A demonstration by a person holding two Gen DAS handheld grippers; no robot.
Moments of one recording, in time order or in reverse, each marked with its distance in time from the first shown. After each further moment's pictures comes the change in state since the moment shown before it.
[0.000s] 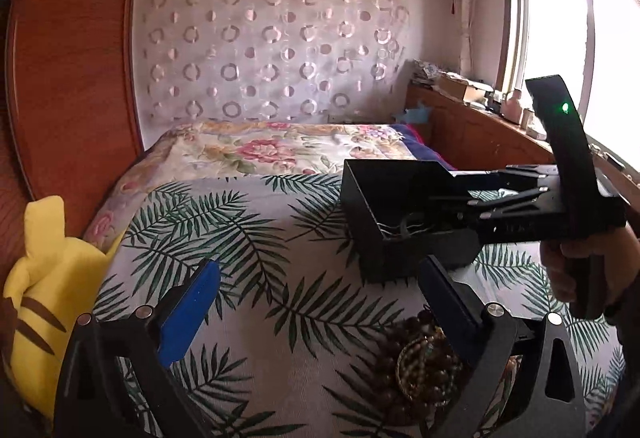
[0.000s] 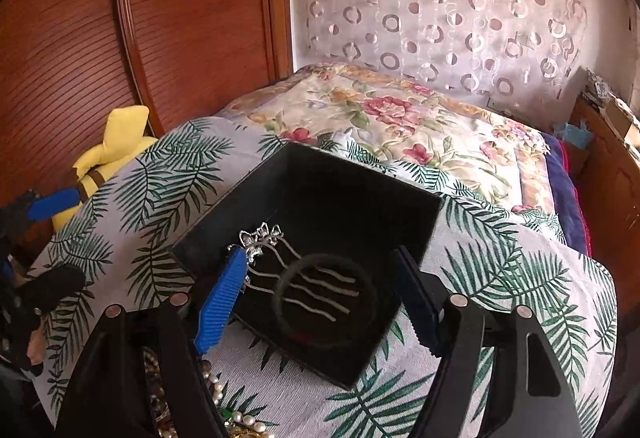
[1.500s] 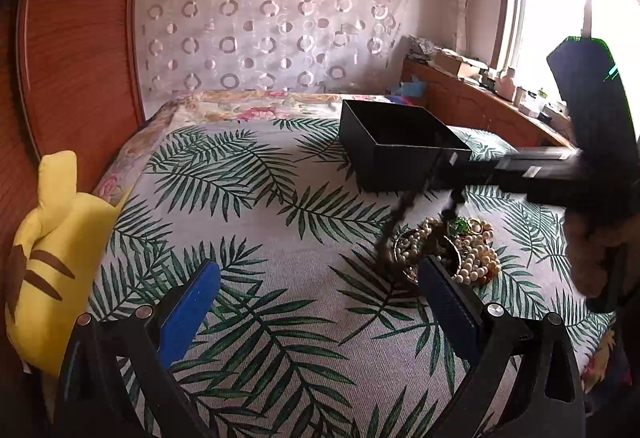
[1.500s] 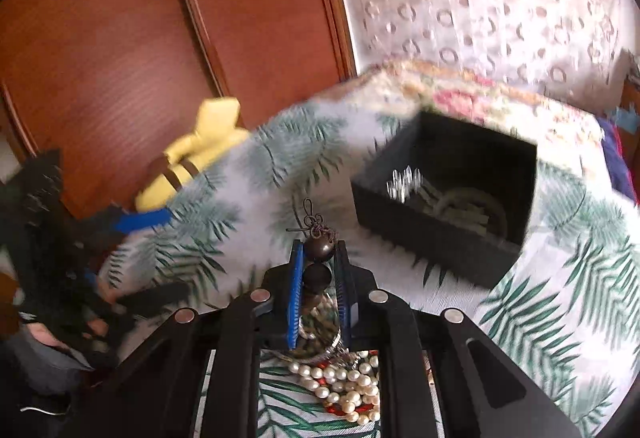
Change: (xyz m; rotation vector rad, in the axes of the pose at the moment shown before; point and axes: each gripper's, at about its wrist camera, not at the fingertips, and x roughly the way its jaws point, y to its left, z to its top) left arm -0.045 0.011 -0.052 -0.012 0.103 -0.029; right arm -0.062 0.073 -0.037 0.011 -0.043 0.262
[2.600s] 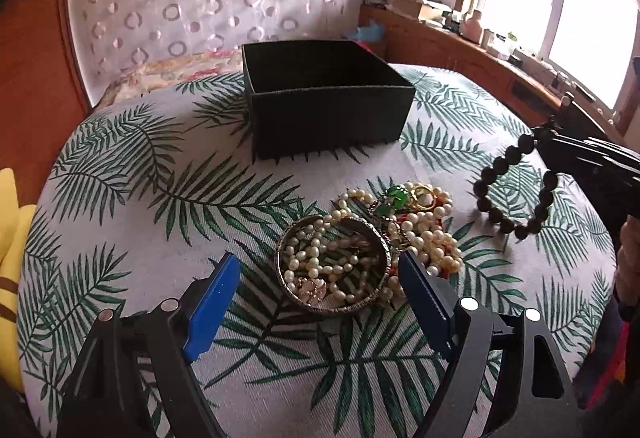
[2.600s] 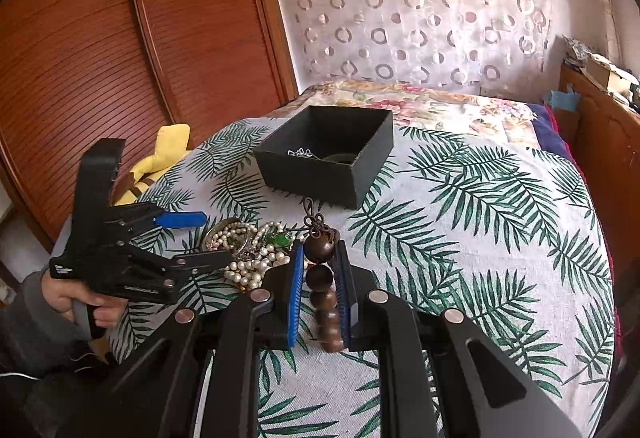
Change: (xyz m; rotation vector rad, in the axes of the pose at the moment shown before) left arm 0.066 -0.072 0.012 0.110 0.191 -0.109; right arm -0.090 -0.049 -0.078 0.114 -0.070 -0.182
